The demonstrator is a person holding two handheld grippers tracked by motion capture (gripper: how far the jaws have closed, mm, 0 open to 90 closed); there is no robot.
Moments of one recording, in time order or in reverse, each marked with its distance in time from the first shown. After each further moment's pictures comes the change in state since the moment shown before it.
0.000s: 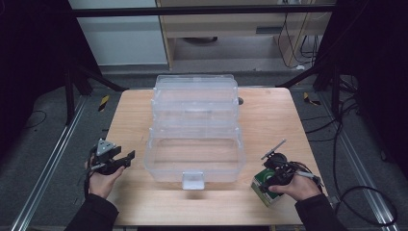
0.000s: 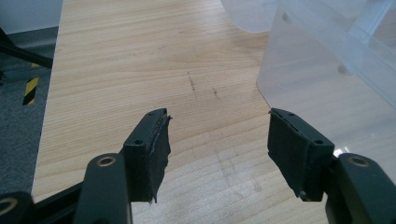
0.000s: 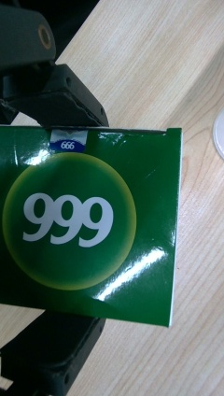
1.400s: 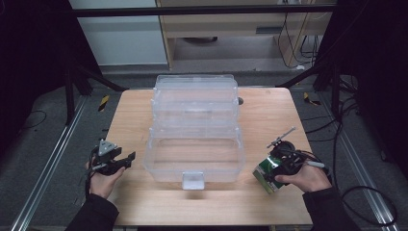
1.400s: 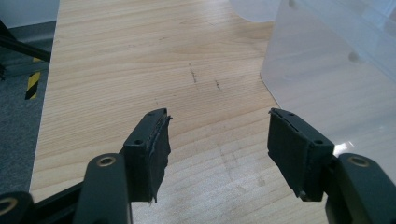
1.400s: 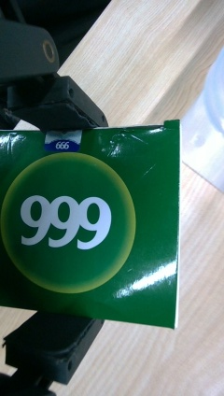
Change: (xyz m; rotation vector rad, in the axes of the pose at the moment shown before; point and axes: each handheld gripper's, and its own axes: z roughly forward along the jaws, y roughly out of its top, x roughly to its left) left arm -0.001 -0.003 0.004 0.027 0.010 0.007; right arm -0.005 0.010 -0.049 -0.096 -0.029 -0.023
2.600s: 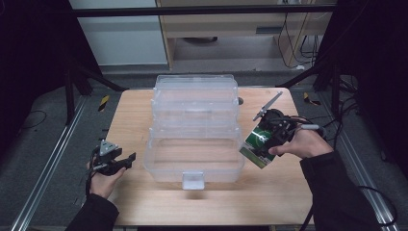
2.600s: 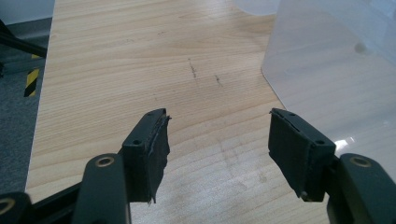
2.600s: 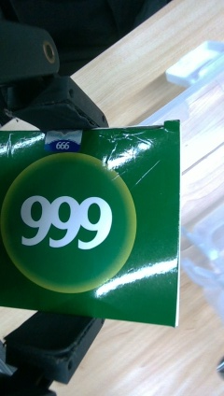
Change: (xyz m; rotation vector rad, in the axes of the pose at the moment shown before) left arm 0.000 -0.002 0.003 0.016 -0.003 0.003; right arm 0.014 0.076 -0.069 -0.081 0.033 -0.302
